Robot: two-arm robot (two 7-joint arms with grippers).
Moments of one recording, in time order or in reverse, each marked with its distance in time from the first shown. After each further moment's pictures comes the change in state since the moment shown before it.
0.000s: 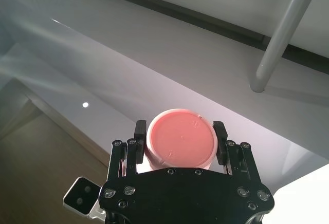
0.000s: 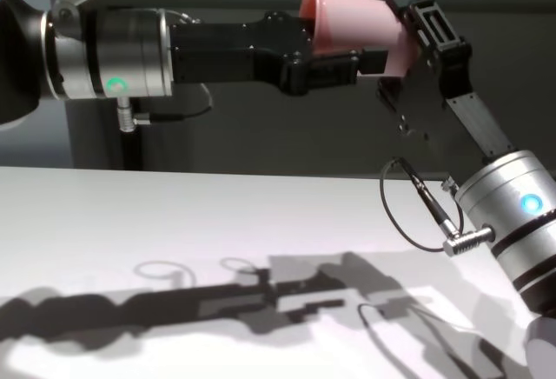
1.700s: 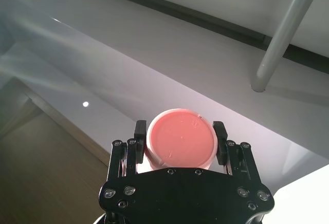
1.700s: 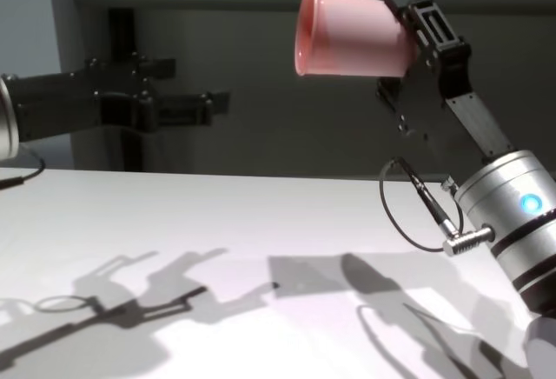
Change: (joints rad) left arm 0.384 0.229 -0.199 -0.405 0.017 0.136 0.500; right arm 0.000 0.000 0.000 0.000 -0.001 0.000 0.000
